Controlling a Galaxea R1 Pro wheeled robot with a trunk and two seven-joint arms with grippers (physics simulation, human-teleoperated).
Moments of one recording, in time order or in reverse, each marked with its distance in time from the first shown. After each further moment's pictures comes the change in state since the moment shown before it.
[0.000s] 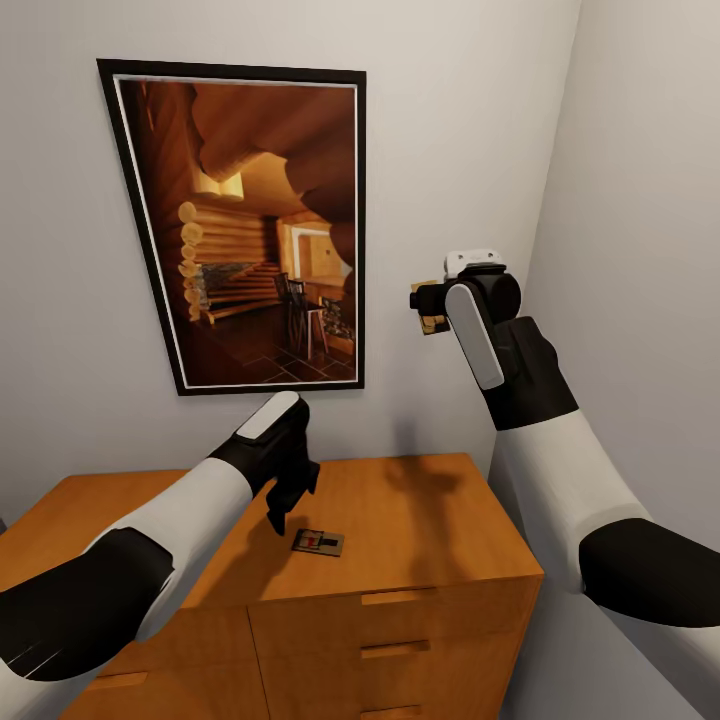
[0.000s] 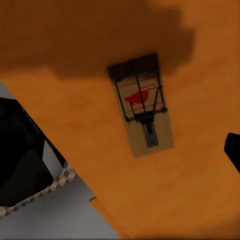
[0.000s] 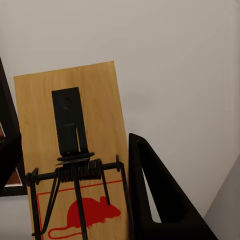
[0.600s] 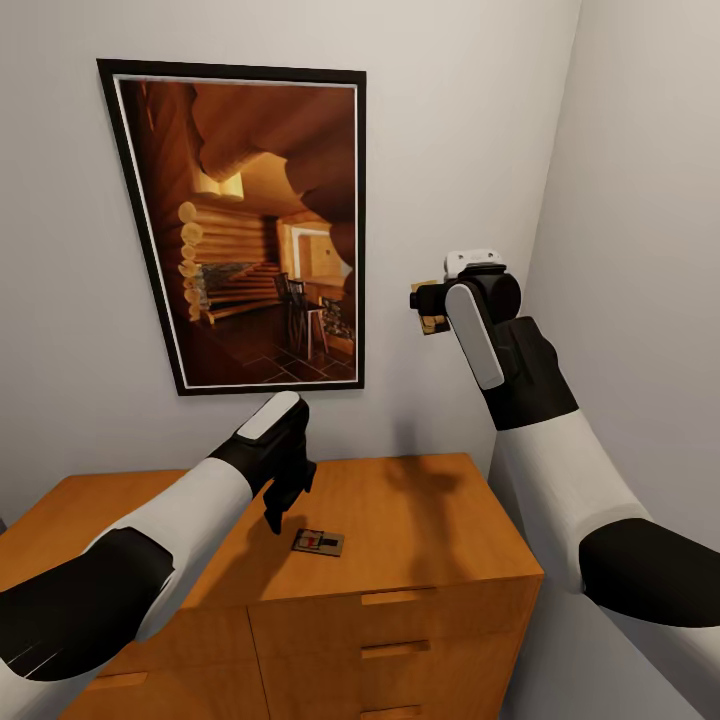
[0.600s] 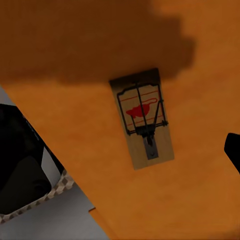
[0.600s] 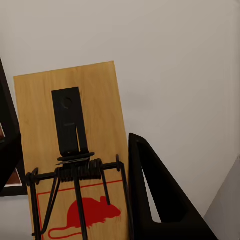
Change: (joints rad) left arm 0.000 0.000 0.002 0.003 -0.039 -0.016 0.000; right arm 0.000 0.000 0.000 0.000 0.000 0.000 0.000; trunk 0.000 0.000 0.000
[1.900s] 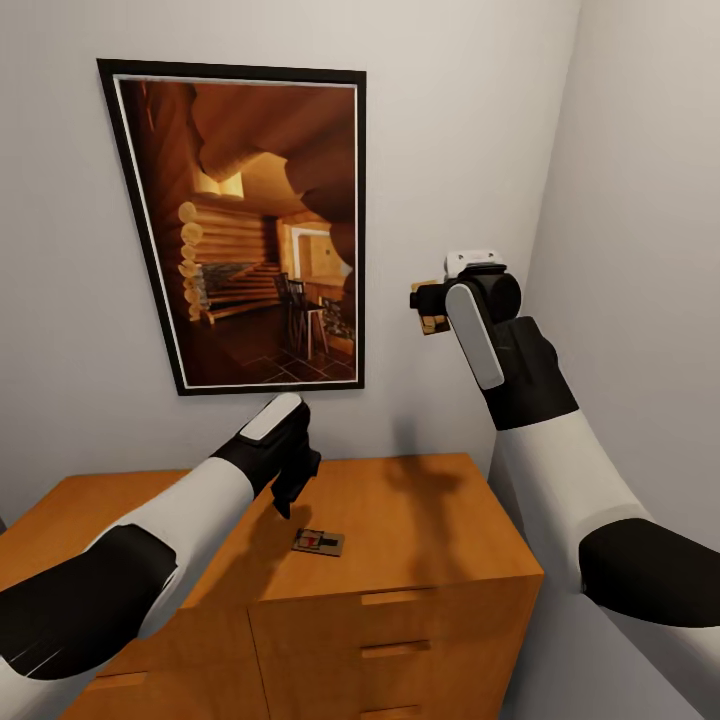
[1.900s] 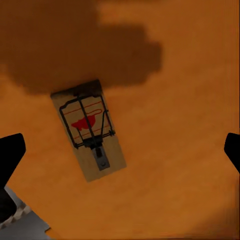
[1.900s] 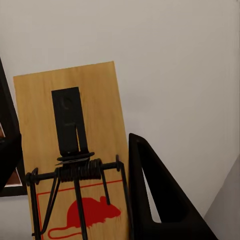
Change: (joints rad) left arm -0.007 -0.007 -0.003 0.035 -0.034 0.007 -0.191; right arm 0.000 0.000 0.000 0.000 0.000 0.000 -0.001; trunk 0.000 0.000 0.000
